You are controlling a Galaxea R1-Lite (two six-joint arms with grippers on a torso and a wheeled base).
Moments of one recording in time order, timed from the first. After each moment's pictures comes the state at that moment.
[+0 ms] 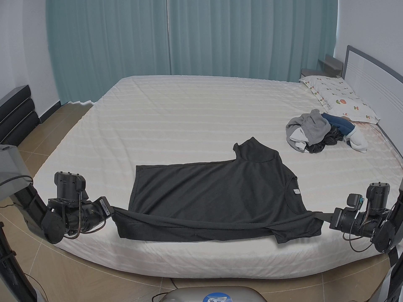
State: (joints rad) left arm -0.09 1.96 -0.47 -0.80 -0.09 -0.64; right arm -0.06 1.96 -0.15 -1.27 0.52 0.37
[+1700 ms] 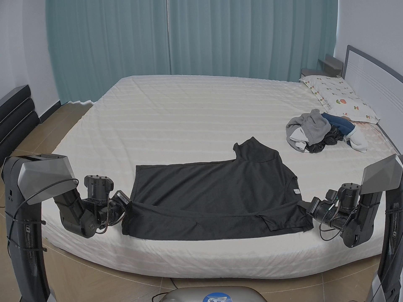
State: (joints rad) left arm -0.12 2.35 -0.75 -0.98 0.01 -0.94; right arm 0.00 2.41 -0.46 -1.55 0.38 0.62
